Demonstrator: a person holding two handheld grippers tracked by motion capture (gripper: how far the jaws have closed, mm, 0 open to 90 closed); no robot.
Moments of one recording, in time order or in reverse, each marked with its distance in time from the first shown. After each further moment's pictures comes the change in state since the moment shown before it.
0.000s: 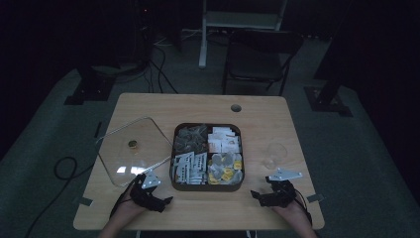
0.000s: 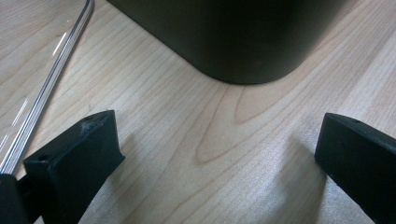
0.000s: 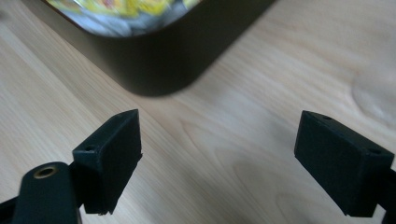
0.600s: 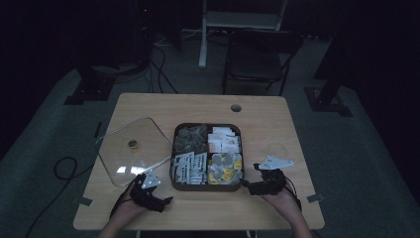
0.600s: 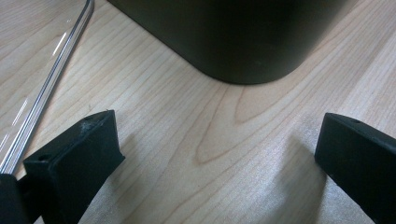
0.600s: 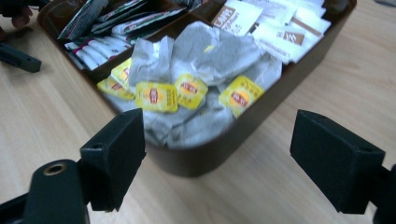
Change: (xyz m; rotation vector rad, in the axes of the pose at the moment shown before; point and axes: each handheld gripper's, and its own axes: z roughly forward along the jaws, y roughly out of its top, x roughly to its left) left arm 0.000 0.000 0.000 0.000 0.000 0.000; right arm 0.017 0.052 0.003 -0.088 0.042 -0.083
